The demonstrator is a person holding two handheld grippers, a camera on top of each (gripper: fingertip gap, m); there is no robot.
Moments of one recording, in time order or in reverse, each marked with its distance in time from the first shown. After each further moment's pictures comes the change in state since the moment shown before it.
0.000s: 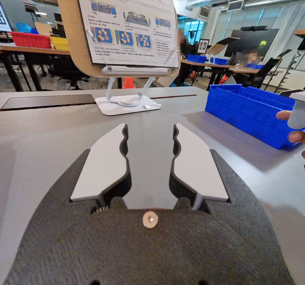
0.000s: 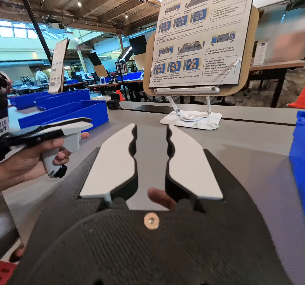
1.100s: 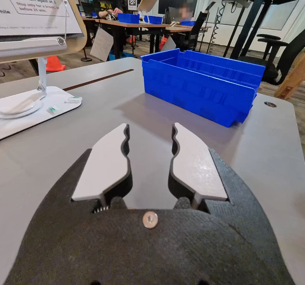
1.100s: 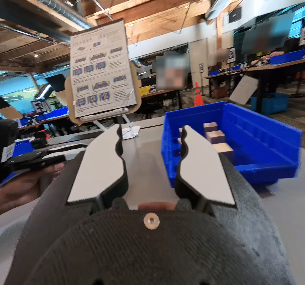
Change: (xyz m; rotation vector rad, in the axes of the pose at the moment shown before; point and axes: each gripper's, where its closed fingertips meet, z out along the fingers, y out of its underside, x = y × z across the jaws) left arm 0.135 0.043 0.106 -0.194 0.410 0.073; right arm 0.091 -0.041 -0.161 0.192 0.512 0.013
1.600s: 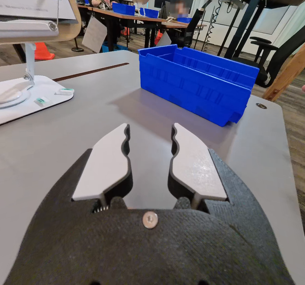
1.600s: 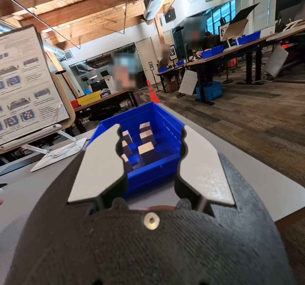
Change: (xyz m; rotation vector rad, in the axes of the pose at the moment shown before) left arm 0.000 0.006 0.002 -0.028 0.035 -0.063; right arm 0.146 -0.017 -0.019 -0.002 0.327 0.050
